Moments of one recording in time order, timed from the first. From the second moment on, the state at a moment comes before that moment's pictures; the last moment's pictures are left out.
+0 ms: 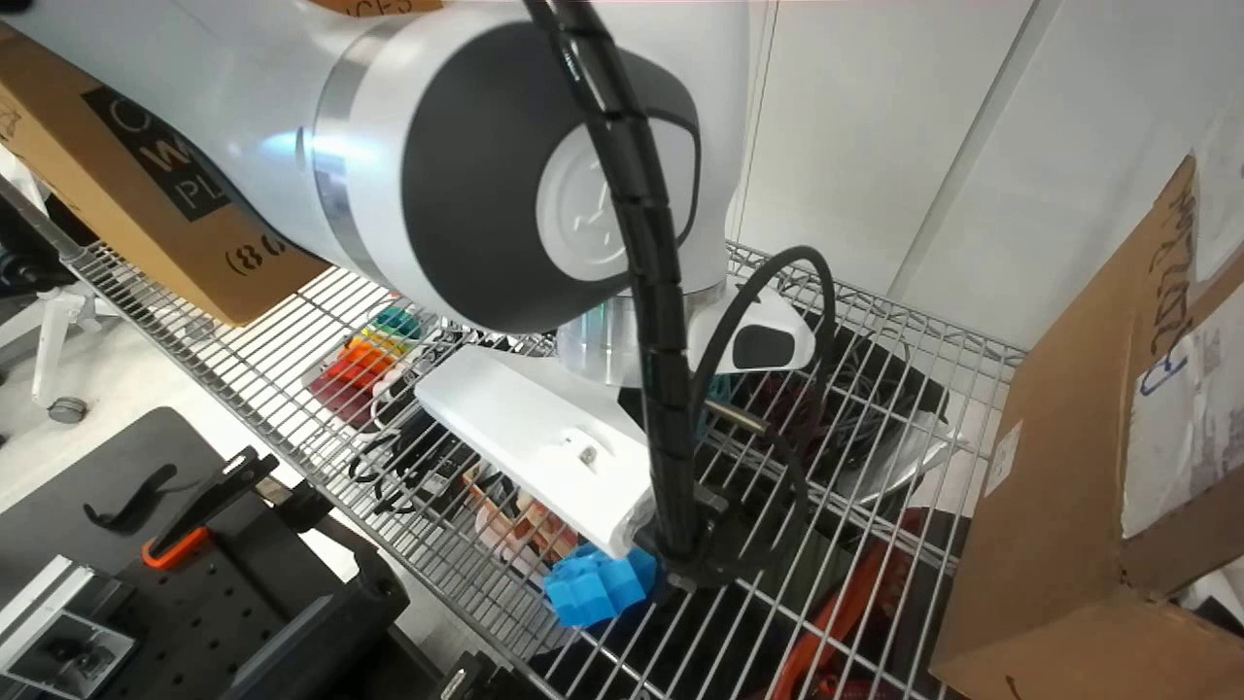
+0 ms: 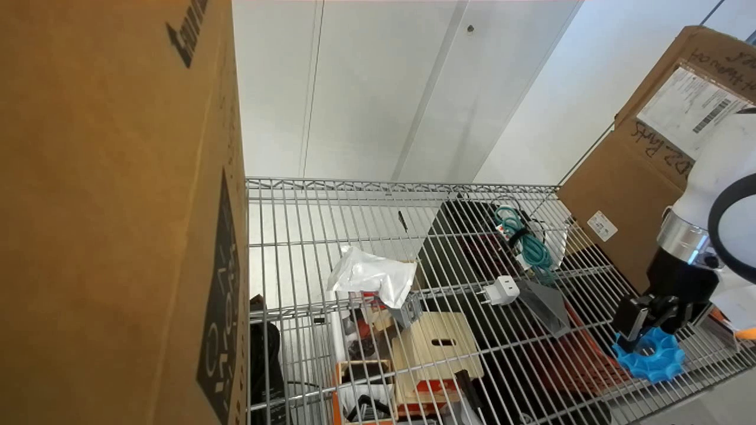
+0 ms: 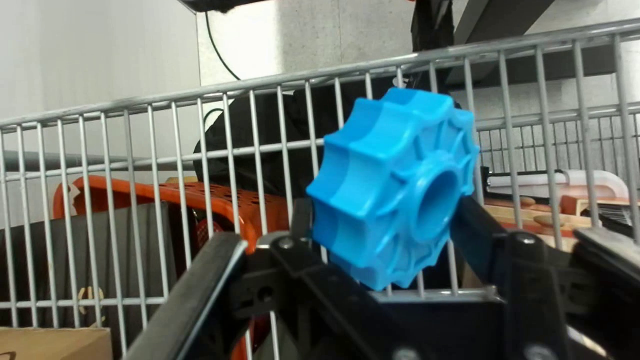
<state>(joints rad) -0.03 0.56 -0.19 -2.08 -0.23 2.32 0.03</state>
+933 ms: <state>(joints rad) -0.04 0.59 -0.19 -2.05 -0.23 2.32 0.03</state>
